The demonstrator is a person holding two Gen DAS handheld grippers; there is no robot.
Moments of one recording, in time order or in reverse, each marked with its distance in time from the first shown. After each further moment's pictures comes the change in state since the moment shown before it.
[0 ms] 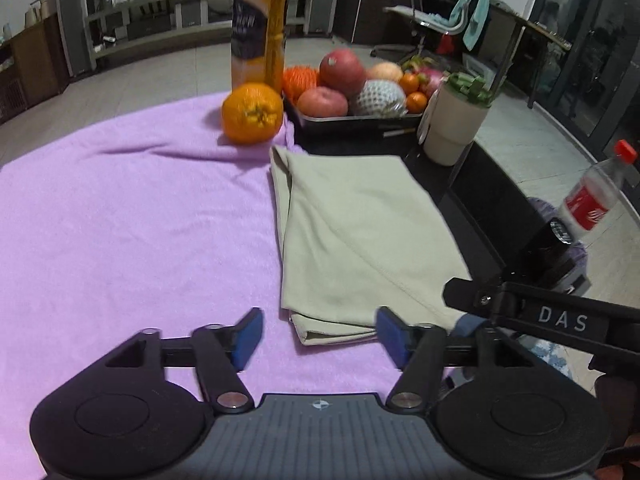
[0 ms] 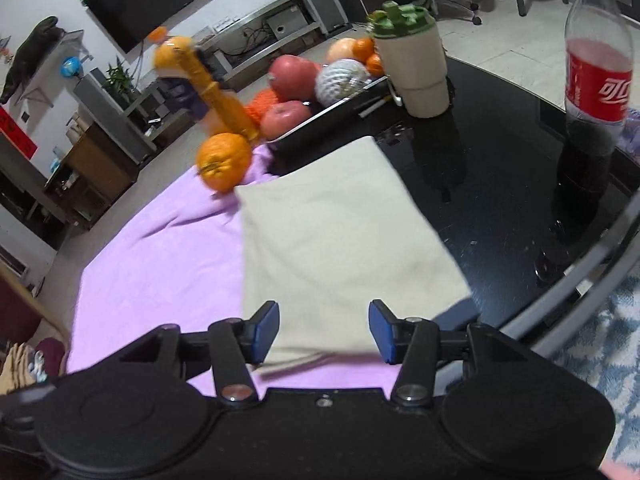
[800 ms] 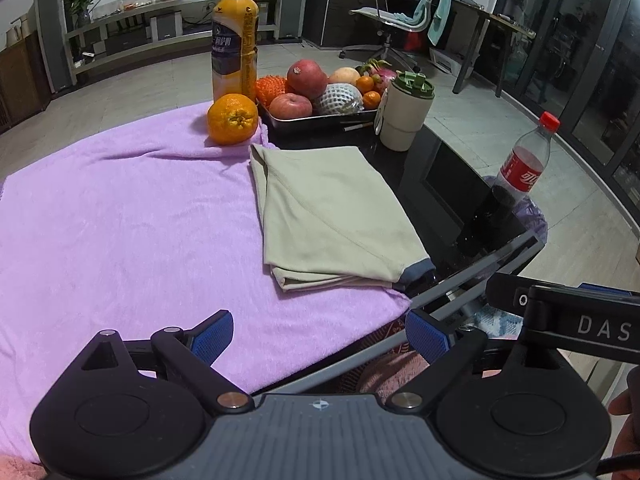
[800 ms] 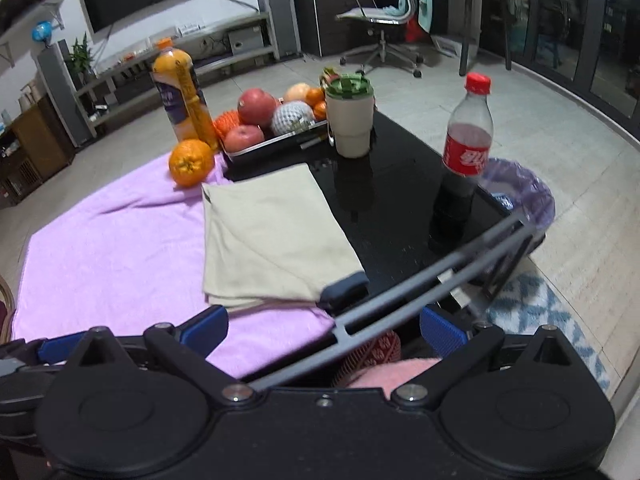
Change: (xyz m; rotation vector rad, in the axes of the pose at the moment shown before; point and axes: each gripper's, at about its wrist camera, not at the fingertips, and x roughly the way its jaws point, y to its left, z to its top) left arm -0.069 -0.012 -0.043 0.059 0.014 -0.057; right arm -0.110 0.042 -0.034 -0.117 -0.061 -0.325
